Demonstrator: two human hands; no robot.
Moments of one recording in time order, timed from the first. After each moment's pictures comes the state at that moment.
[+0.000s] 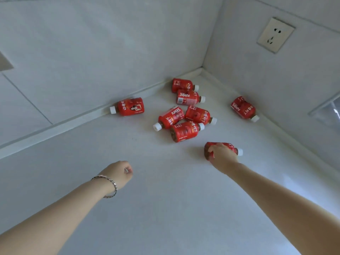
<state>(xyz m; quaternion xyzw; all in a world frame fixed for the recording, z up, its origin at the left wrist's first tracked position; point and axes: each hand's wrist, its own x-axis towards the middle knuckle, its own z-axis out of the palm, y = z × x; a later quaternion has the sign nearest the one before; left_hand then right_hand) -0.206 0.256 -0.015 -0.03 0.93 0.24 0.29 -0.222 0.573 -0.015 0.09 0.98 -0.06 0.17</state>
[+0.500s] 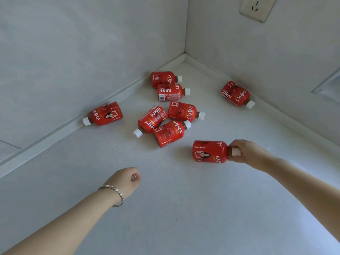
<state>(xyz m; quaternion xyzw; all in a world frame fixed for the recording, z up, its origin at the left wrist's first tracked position) -0.240 0.336 -0.027 0.01 0.93 0.21 0.31 -0.228 0.703 -0.023 0.07 0.95 -0.20 0.22</state>
